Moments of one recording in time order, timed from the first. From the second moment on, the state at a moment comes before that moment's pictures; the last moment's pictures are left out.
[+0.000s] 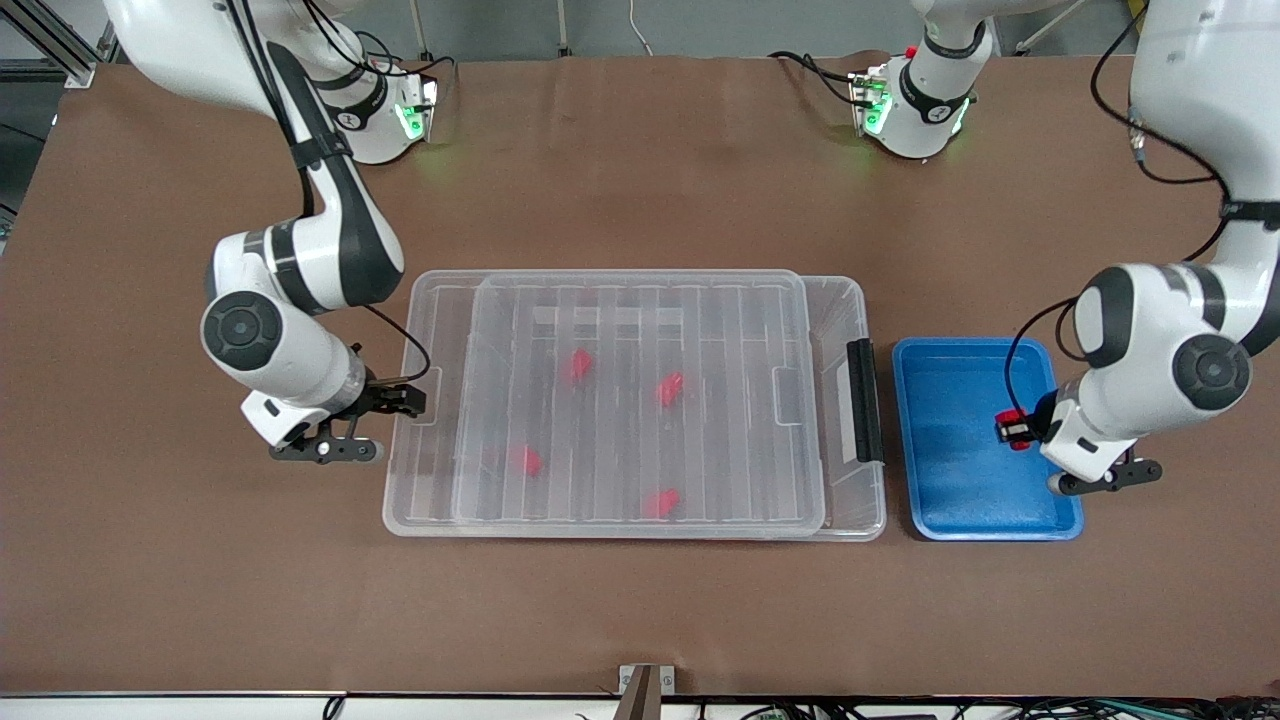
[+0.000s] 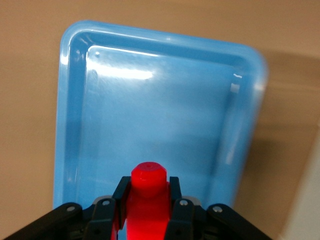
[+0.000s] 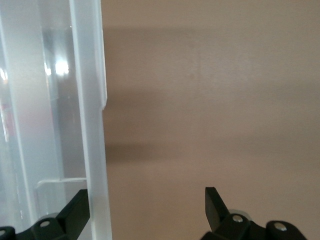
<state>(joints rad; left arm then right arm) 0.09 0.40 -0.16 -1.73 0.10 2.07 -0.23 0.31 0.41 -0.09 -1.72 0.00 2.06 0.23</state>
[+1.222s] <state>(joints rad) -0.05 0.59 -0.52 -1.76 0.25 2.25 -0.71 0.15 0.30 -0.10 -1.50 -0.01 1.72 0.11</state>
